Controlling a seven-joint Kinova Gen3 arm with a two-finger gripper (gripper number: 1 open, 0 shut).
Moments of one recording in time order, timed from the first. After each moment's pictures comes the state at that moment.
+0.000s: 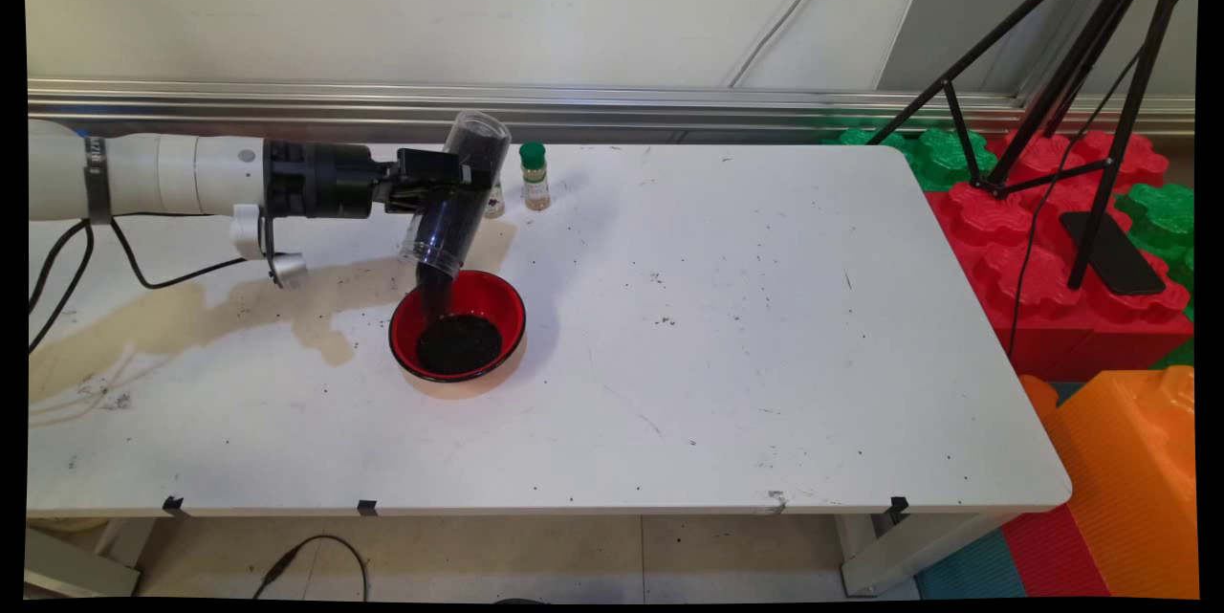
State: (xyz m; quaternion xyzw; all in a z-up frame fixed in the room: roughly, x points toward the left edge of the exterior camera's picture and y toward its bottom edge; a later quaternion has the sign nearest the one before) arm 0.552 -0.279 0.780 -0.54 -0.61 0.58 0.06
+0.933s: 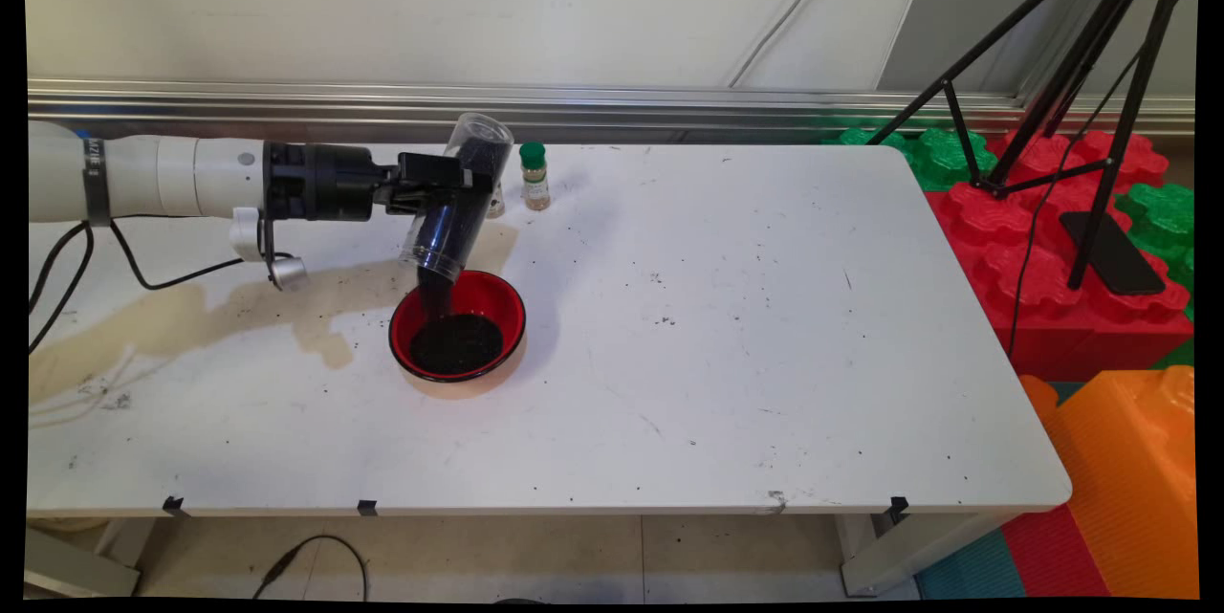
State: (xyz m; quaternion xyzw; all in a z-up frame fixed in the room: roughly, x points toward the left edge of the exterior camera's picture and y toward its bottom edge) arm 0.549 -0.276 0.780 -0.55 -0.60 0.58 0.05
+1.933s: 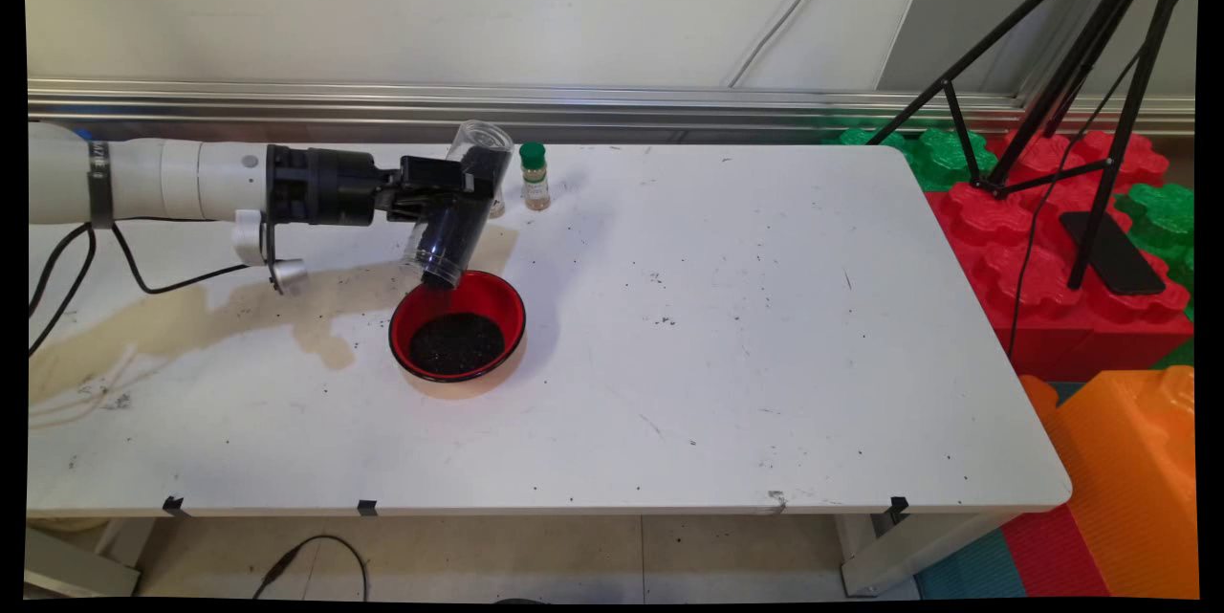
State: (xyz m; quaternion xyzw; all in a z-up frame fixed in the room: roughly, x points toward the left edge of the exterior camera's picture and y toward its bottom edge) arm 0.548 -0.277 0.777 -0.54 -0.61 0.58 0.07
